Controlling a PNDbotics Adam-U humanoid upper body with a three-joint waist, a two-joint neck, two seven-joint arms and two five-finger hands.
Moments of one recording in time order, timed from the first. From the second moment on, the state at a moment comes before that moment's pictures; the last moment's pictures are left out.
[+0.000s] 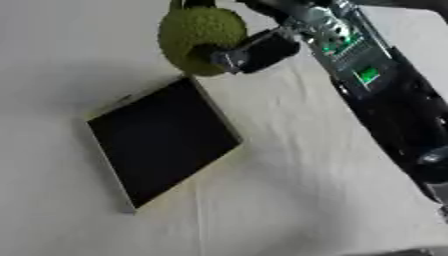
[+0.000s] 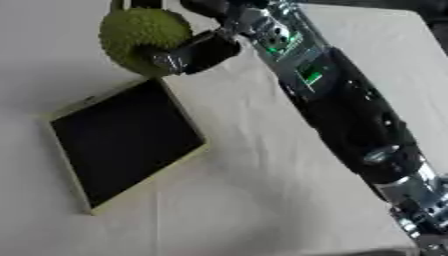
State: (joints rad) left arm -0.53 0.42 0.36 -1.98 0.32 -0.40 0.00; right arm -0.92 -0.49 0.33 -1.59 0.35 -0.47 0.35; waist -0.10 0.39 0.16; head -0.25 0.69
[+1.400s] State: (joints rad) left arm -0.55 0.41 0.35 -1.98 0.33 -0.40 0.00; right arm -0.91 -0.29 0.39 -1.30 0.64 -0.59 0.41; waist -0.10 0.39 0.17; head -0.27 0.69
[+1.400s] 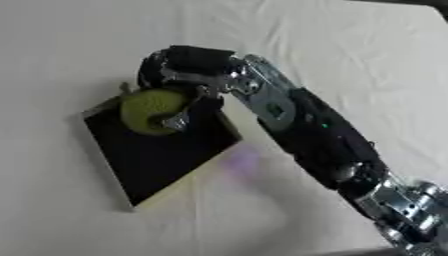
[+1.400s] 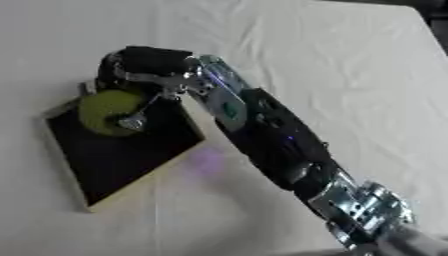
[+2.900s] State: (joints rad) left arm -0.54 0.41 0.35 -1.98 0.33 -0.39 0.00; right arm -0.84 -0.42 0.22 -1.68 0.33 -0.42 0.44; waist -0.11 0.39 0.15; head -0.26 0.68
